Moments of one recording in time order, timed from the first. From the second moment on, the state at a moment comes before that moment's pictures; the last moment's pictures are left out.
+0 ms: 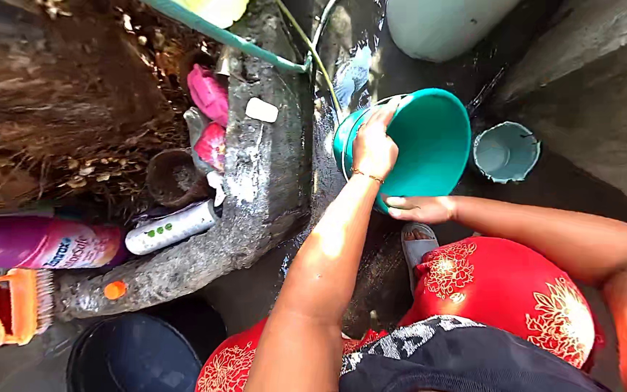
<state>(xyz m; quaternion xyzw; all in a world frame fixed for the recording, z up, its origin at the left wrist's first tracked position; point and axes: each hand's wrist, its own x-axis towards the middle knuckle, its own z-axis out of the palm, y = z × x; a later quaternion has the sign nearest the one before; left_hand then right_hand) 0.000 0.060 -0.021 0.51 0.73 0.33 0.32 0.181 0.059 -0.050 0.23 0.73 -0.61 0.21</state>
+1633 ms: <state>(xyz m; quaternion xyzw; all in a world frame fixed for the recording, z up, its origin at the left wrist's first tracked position) -0.015 0.081 -0.022 0.55 0.69 0.31 0.35 0.205 0.119 -0.158 0.18 0.89 -0.32 0.28</state>
